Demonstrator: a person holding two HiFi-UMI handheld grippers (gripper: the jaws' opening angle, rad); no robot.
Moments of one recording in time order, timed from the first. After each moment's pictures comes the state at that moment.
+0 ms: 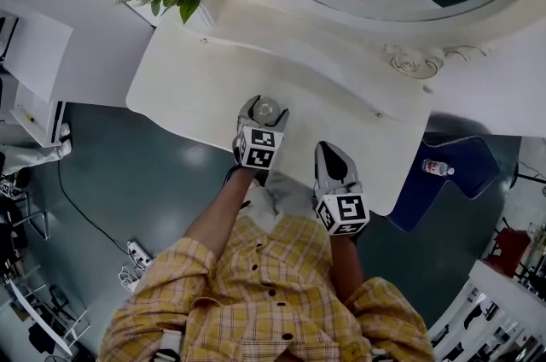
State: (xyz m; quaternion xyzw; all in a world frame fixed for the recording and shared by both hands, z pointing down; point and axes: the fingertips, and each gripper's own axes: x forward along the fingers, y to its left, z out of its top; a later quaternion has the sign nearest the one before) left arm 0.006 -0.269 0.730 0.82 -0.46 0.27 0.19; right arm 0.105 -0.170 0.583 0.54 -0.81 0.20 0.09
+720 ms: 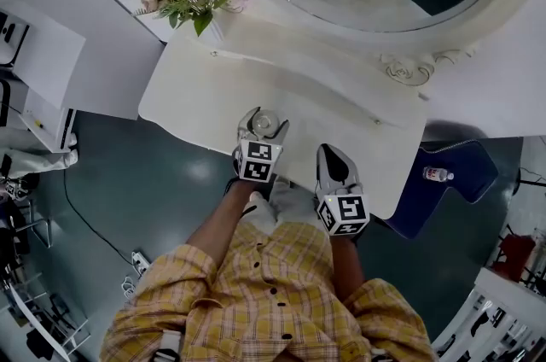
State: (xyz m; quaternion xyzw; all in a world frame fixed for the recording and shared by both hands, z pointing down) left arm -0.008 -0.256 0.675 0.84 -0.46 0.25 0.17; right arm 0.100 -0.170 0.555 0.55 -0.81 0.19 0.08
